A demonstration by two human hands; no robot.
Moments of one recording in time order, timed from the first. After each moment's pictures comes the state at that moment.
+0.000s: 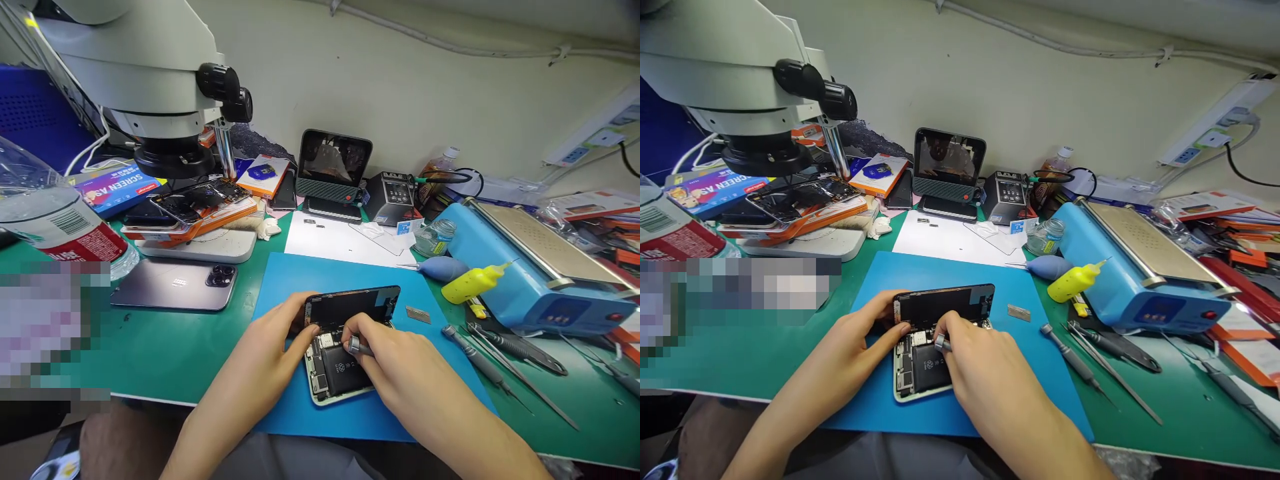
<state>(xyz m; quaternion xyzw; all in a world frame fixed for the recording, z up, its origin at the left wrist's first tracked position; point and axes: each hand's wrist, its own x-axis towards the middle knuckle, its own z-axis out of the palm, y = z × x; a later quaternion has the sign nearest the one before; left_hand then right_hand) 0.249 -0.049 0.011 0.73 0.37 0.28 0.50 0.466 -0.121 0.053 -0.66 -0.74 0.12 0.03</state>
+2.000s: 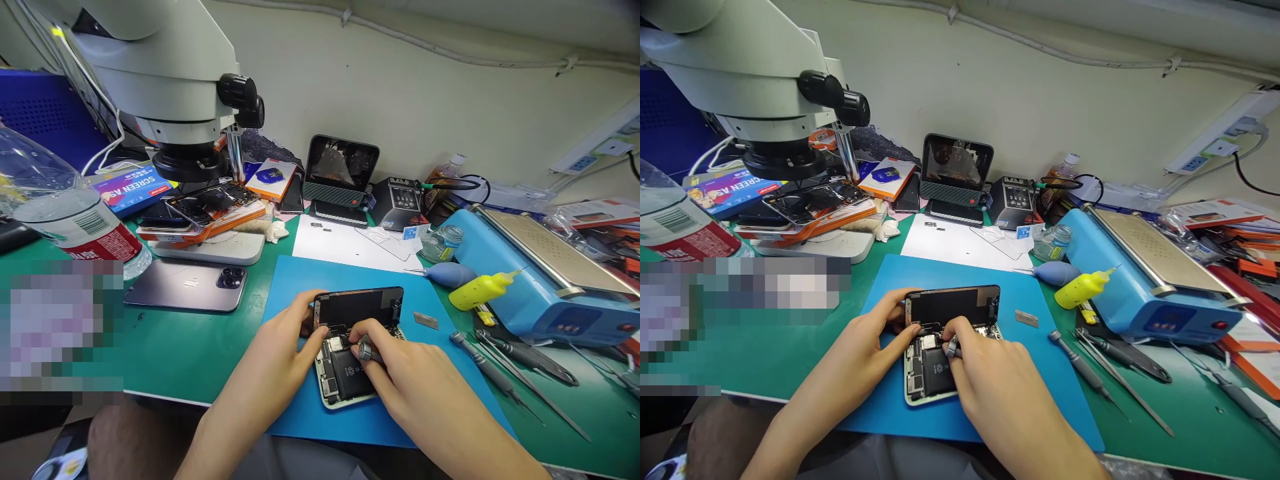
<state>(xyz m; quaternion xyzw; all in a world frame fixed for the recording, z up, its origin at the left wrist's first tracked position) 0.252 -0.047 0.010 0.72 0.38 0.30 0.51 0.456 -0.125 0.057 -0.70 -0.71 0.13 0.00</state>
